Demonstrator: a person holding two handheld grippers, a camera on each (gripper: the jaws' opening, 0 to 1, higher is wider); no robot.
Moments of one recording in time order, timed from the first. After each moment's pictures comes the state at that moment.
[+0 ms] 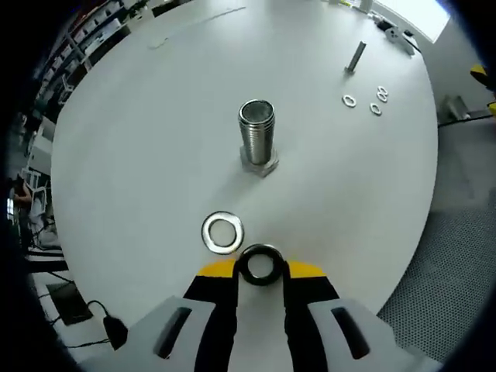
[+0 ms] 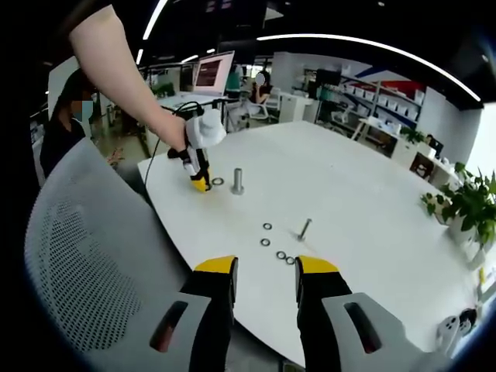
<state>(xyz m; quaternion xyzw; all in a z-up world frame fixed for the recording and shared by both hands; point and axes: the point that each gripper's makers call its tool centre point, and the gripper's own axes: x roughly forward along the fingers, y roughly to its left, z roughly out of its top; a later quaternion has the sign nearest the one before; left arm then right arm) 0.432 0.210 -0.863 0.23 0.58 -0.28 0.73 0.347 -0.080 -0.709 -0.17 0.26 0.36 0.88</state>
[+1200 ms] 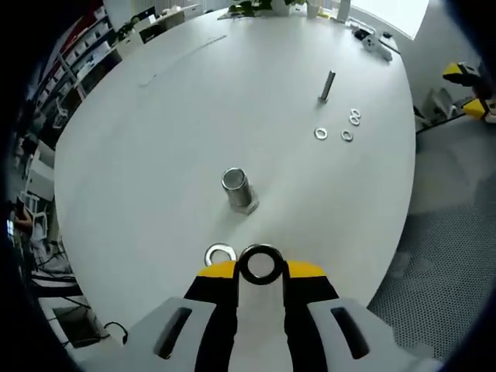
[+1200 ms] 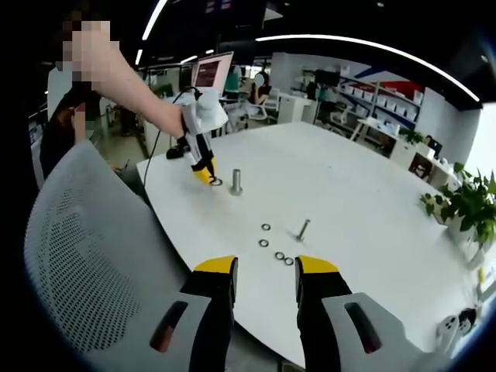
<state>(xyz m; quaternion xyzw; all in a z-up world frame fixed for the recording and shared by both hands) 0.442 0.178 -0.812 0.24 0.53 -0.33 0.75 0.348 -0.081 -0.709 -0.17 0.26 0.36 0.88</state>
